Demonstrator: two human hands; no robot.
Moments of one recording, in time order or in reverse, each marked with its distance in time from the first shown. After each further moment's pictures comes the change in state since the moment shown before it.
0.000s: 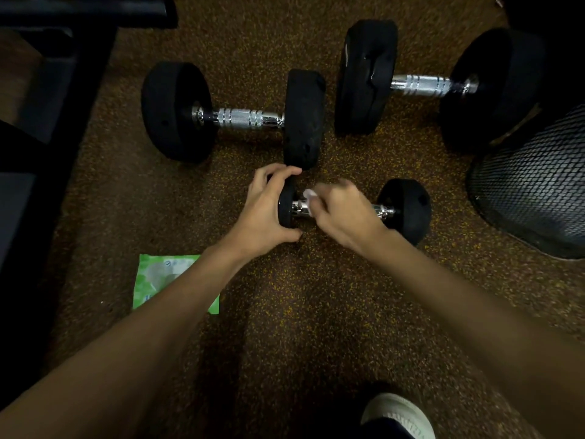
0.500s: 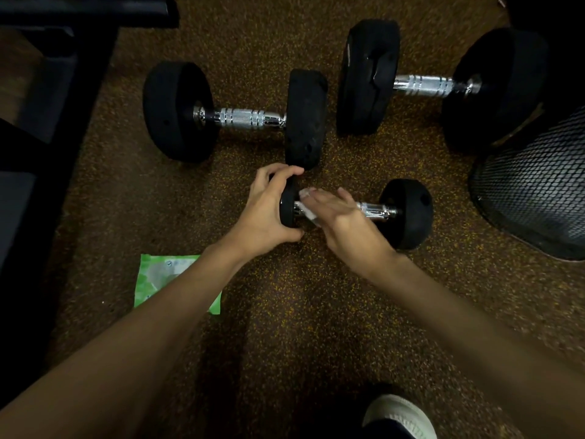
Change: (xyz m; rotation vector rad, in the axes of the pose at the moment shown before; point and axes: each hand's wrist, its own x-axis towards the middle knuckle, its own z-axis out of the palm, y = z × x) left_hand 0.003 -0.001 -0.001 -0.009 0.001 0.011; right_hand -0.025 0.005 0.010 -0.025 -0.099 -0.118
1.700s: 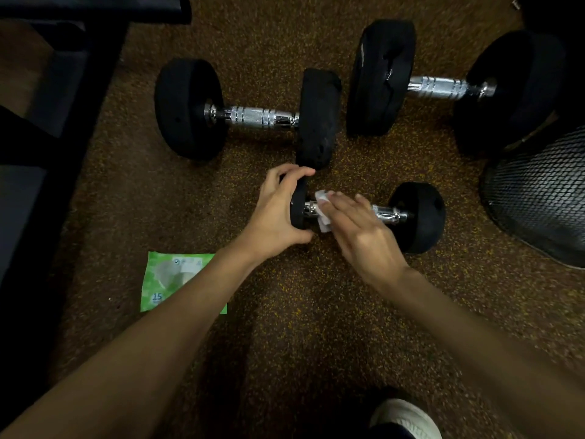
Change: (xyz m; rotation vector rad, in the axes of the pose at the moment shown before) left_hand -0.003 0.003 0.002 -0.031 0.011 -0.012; right_hand -0.017 0.010 0.012 -0.110 0.220 -0.097
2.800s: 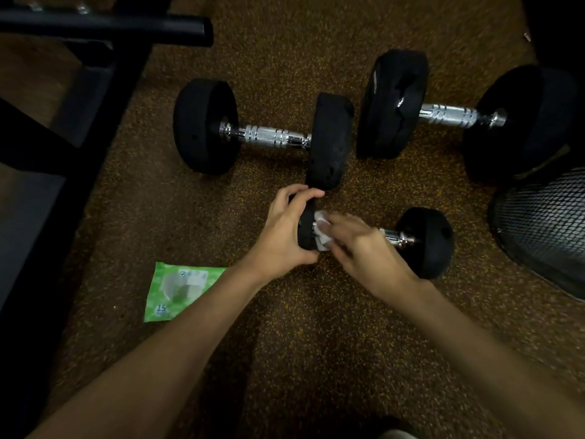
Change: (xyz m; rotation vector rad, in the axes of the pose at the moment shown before) left_hand -0.003 0.001 0.001 -0.046 0.012 -0.019; right_hand 0.026 -0.007 -0.023 0.218 -0.216 0.035
